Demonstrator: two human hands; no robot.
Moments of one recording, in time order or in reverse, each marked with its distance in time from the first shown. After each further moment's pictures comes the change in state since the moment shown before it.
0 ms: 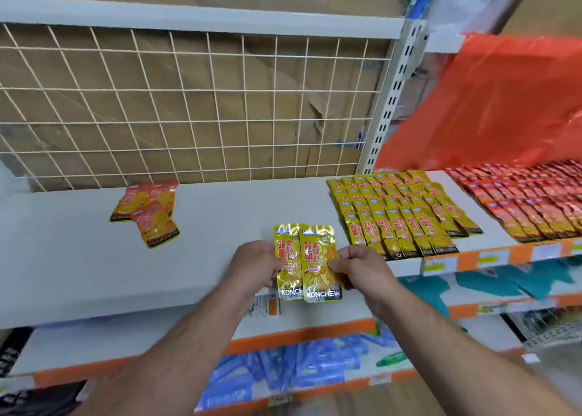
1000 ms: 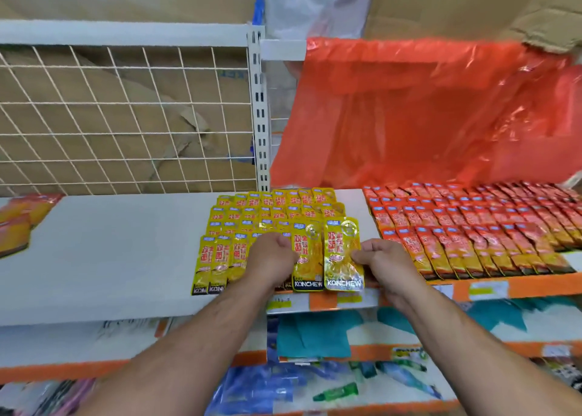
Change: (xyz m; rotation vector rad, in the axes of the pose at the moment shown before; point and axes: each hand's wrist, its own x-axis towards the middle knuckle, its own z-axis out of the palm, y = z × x) left_hand 0.065 0.104 0.335 0.171 0.261 0.087; right_hand 0.105 0.021 -0.346 -0.030 0.005 -0.057
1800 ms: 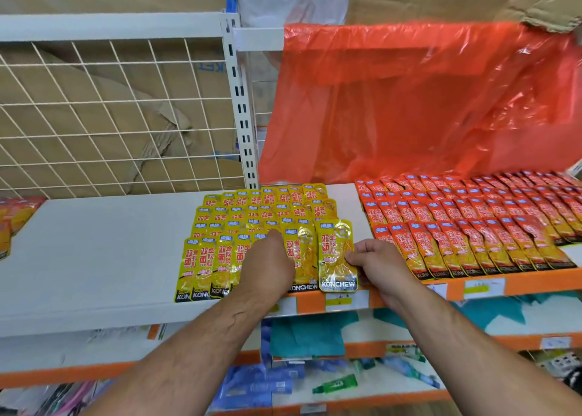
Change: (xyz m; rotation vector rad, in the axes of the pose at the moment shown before) left_hand 0.009 -0.004 0.025 0.600 0.072 0.261; right_hand 0.025 0.018 -0.012 0.039 0.007 0.044
